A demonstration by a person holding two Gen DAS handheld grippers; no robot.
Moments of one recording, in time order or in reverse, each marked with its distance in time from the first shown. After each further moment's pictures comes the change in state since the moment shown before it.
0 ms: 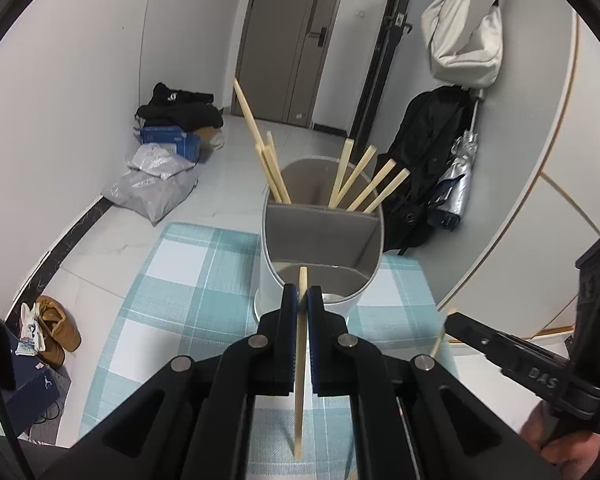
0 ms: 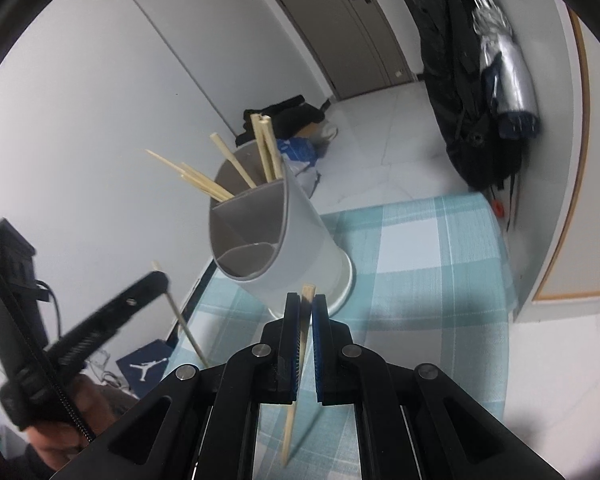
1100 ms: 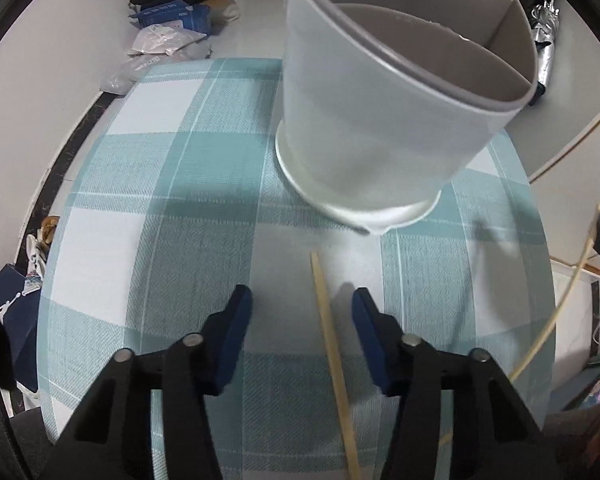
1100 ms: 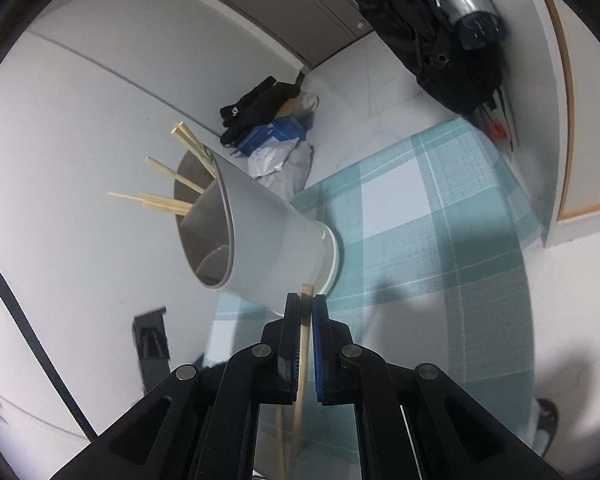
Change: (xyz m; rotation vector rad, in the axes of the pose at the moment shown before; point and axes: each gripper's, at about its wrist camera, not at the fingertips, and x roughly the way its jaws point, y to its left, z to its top) left arm 0.109 0.016 -0.057 -0.003 0.495 0.131; right arm 0.017 -0.054 0.000 0.300 0.112 0.104
